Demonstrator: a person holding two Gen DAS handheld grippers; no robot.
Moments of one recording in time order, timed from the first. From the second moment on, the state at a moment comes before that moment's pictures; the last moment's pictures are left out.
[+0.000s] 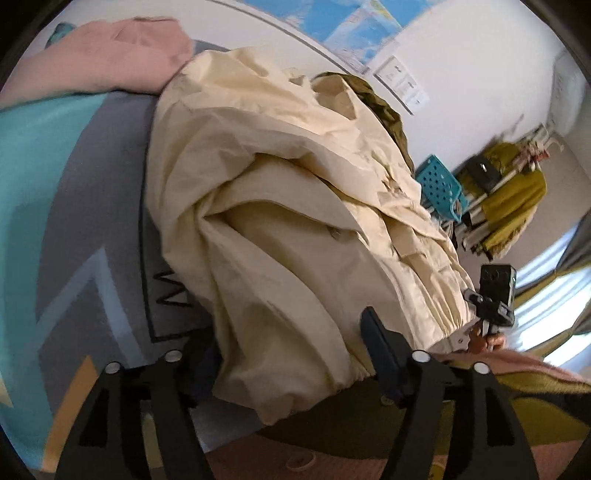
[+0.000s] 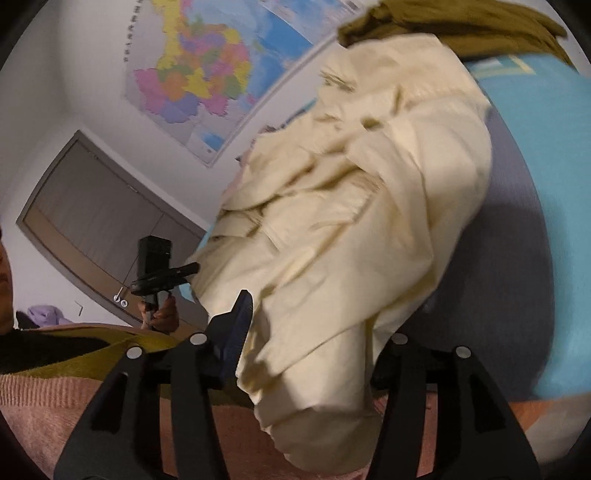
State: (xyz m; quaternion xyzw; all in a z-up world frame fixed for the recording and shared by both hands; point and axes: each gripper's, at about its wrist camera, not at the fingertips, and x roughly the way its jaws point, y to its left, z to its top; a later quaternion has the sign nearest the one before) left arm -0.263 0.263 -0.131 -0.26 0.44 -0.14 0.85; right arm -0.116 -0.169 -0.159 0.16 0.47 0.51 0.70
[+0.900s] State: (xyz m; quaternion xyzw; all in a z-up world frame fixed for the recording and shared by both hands) left arm -0.217 0.295 -0.014 -0.29 0.37 -0.10 0.87; right arm -0.049 -0.143 -0.026 0.23 0.32 0.54 0.74
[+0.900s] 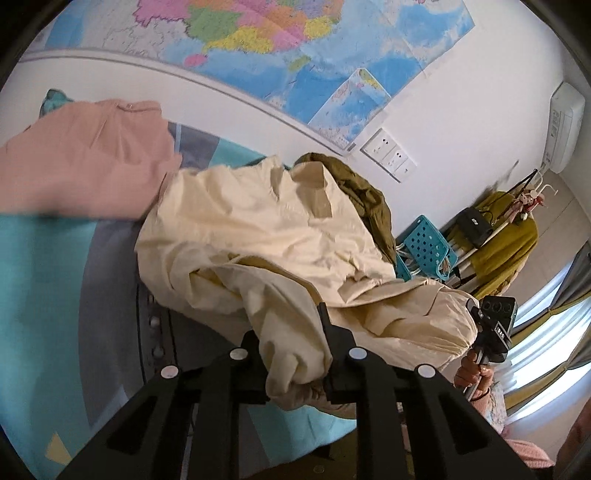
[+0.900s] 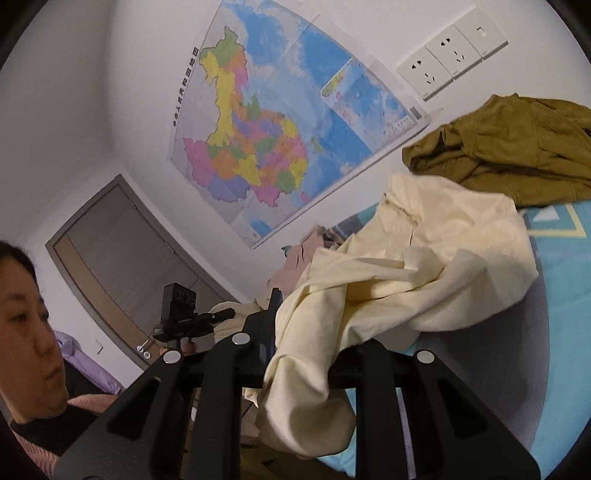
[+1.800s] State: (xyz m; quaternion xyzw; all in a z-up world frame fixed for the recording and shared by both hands) left arm -0.097 0.334 0.033 -0.27 0.40 -0.05 0.87; right arm 0.088 -0.093 -0.001 0.24 0.37 0.48 0.76
